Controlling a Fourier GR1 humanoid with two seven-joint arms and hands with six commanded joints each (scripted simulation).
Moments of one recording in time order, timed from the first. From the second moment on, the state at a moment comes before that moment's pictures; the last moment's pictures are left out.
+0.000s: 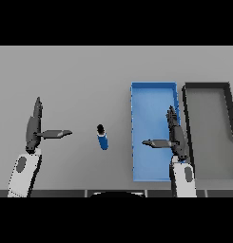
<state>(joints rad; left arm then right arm) -0.11 0.43 -0.16 -1.48 0.24 0.26 0.01 0.00 0.00 0.00 -1.57 0.00 0.00 0.00</state>
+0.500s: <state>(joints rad) -0.12 0.62 -0.21 -1.46 0.27 -0.07 -0.08 0.08 -0.09 0.10 -1.67 0.13 0.05 -0.07</state>
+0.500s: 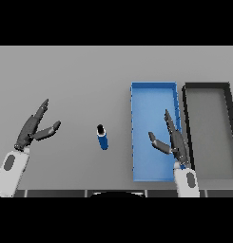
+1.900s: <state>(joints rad) -0.17 0.37 -0.51 -1.45 0.12 -0.23 -0.06 0.12 -0.10 0.14 -1.73 0.20 0.04 -0.03</state>
